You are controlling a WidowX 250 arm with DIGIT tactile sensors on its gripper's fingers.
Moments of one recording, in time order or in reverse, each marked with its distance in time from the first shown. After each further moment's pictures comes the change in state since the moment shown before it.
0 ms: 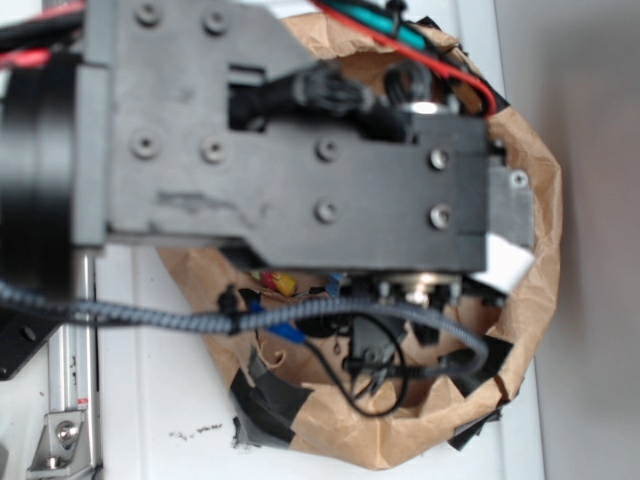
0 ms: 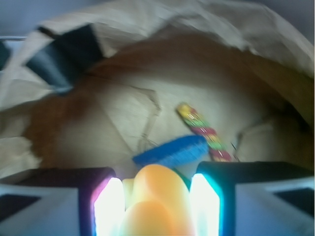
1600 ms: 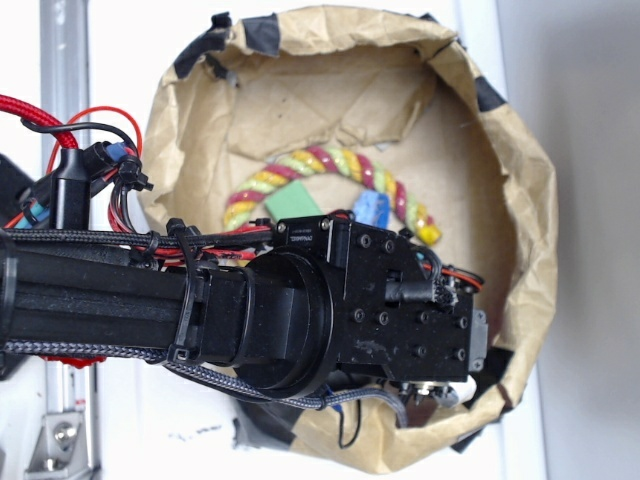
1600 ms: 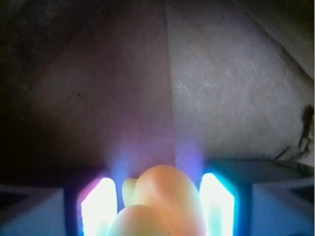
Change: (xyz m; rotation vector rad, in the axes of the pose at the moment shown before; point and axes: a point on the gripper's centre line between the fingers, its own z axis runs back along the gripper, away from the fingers) arm -0.008 -0.060 -0.116 -0.115 0.110 -0.642
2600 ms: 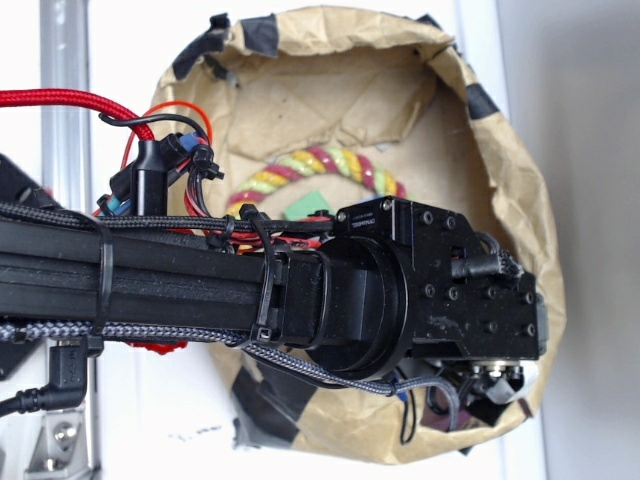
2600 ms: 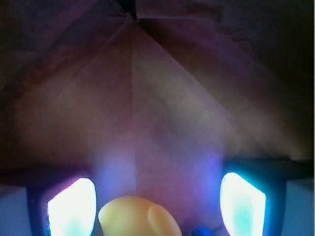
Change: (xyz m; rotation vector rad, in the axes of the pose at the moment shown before) arm 0.024 0.008 0.000 -0.053 -0.046 -0.068
